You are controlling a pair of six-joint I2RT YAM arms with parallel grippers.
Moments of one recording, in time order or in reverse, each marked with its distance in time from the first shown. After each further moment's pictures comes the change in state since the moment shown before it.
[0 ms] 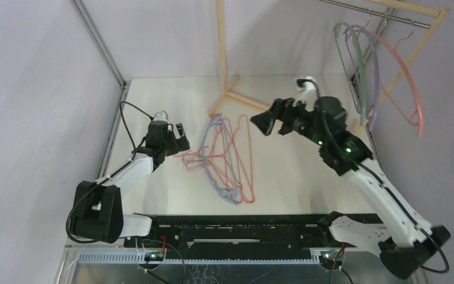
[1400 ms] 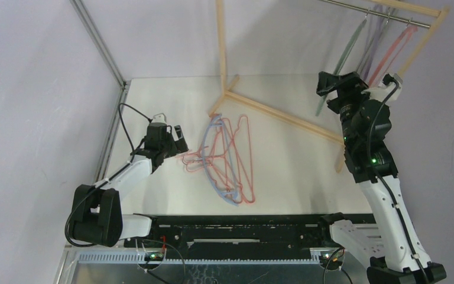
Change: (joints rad) left arm 0.008 -0.028 -0.018 -0.031 -0.020 0.008; right arm -0.329 -0.076 -0.031 0.149 0.454 0.262
